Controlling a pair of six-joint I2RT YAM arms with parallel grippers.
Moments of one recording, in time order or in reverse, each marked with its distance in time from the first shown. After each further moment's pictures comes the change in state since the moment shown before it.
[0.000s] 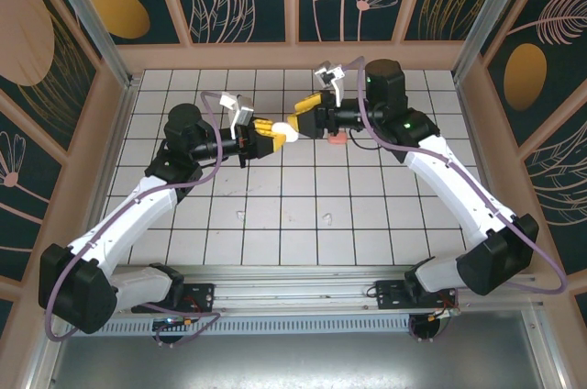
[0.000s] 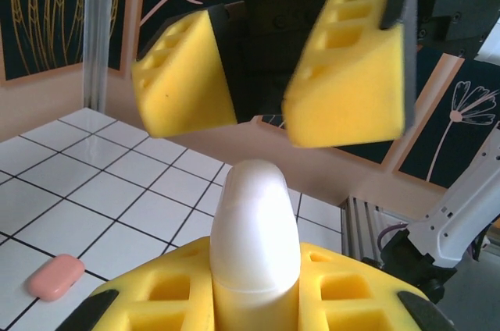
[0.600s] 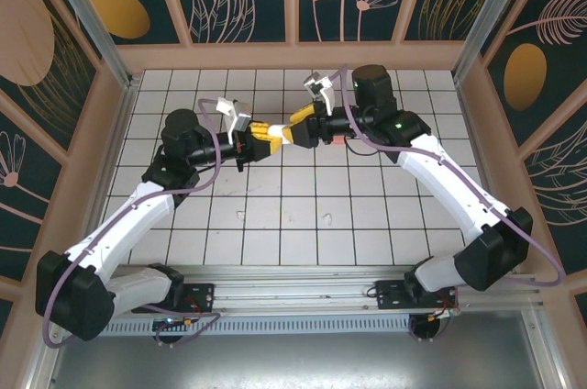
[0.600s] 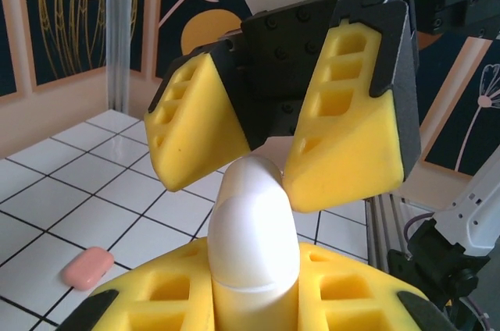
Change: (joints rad) left arm 0.006 -0.039 -0.055 -0.004 -0.034 0.064; right arm 0.035 0.036 0.003 -0.095 0.037 -0.067
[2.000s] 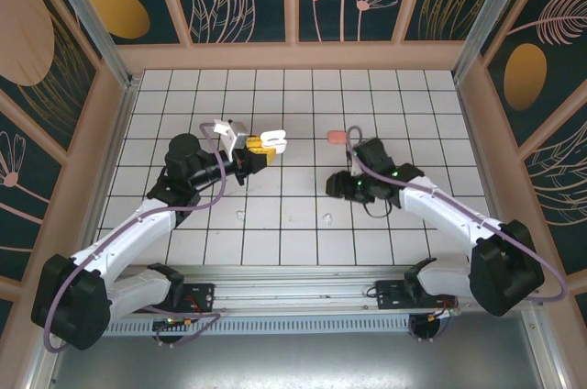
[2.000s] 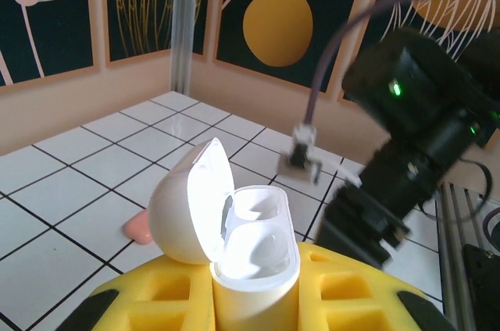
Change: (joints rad) left arm -0.004 -0.055 -0.229 0.153 -0.176 0.058; right arm 0.024 -0.169 -0.602 -0.155 0.589 0.500
